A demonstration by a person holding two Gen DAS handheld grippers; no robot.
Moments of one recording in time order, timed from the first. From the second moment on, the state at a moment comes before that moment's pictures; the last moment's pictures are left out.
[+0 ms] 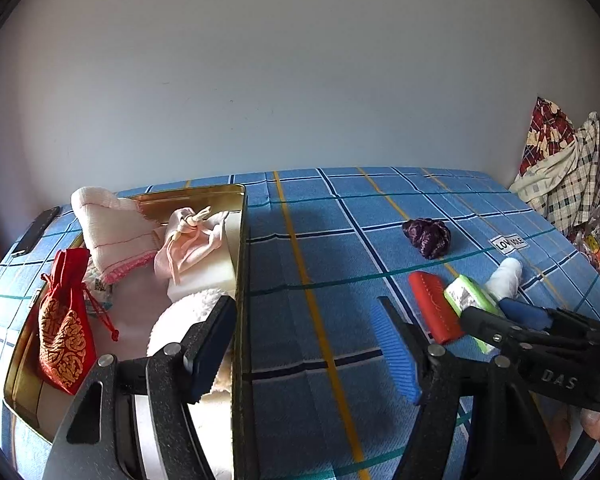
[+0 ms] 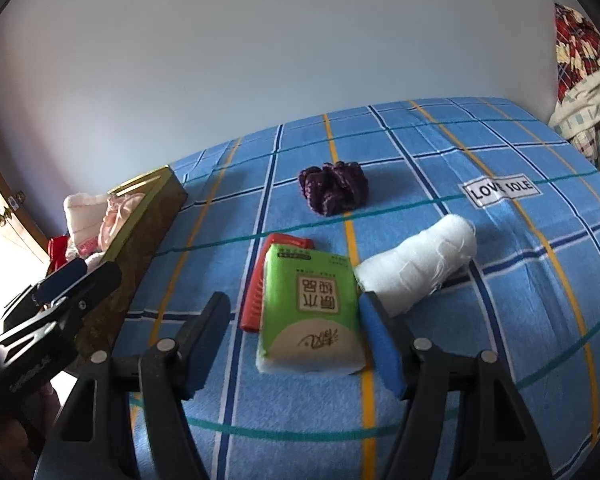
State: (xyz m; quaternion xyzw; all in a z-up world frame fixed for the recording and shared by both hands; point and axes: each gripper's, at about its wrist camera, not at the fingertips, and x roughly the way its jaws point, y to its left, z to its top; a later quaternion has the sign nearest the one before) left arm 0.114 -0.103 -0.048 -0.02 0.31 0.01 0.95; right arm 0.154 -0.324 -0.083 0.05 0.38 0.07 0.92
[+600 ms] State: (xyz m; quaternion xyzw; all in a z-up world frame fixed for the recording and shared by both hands) left arm 0.125 -0.114 -0.043 -0.01 0.31 0.01 0.95; right arm 0.145 -0.317 -0.064 0.02 0.32 0.06 0.94
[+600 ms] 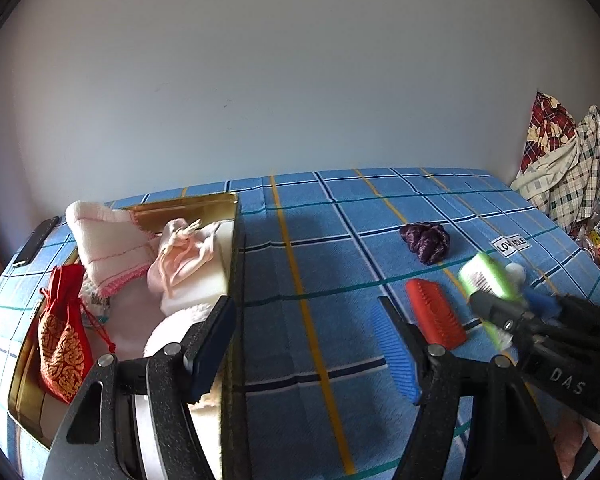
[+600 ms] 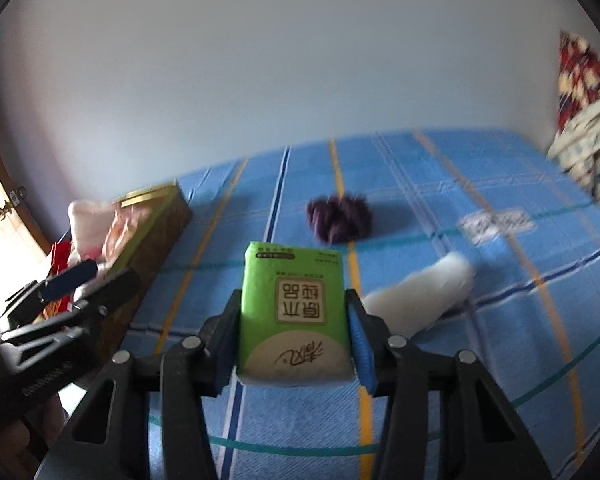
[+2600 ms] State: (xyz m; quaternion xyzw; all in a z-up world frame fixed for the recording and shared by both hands) left arm 0.154 -0.179 -0.061 0.01 0.34 -0.06 0.94; right arm 0.145 -0.367 -0.048 -0.02 0.25 -0.08 0.96
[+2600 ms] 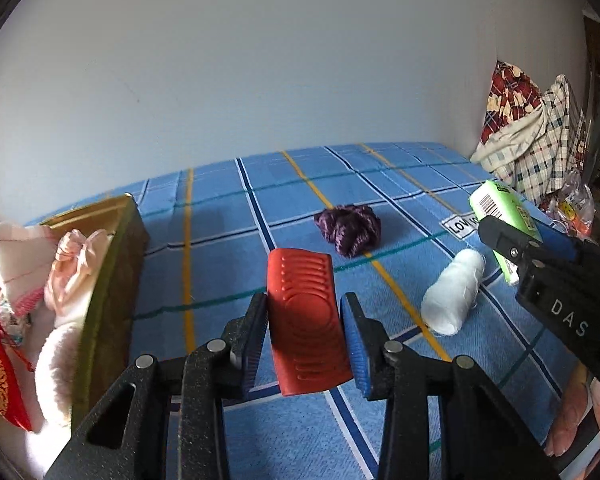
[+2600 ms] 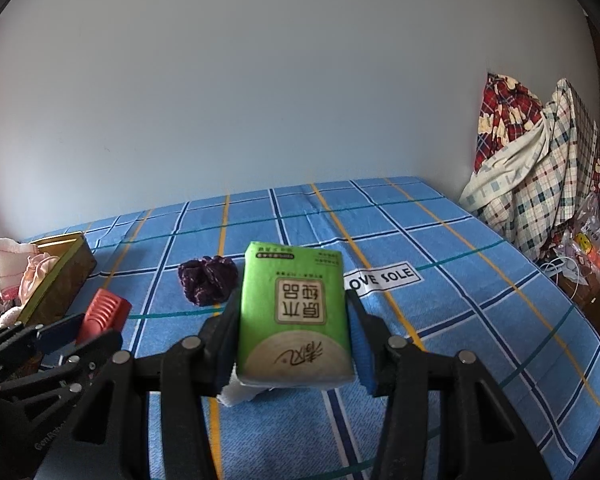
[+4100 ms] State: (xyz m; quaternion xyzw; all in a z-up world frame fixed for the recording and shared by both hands) left arm 0.097 -0.140 -0.042 -0.01 0.21 0.00 0.98; right arm 0.116 -0.307 -0.042 -0.05 0.17 -0.01 0.99
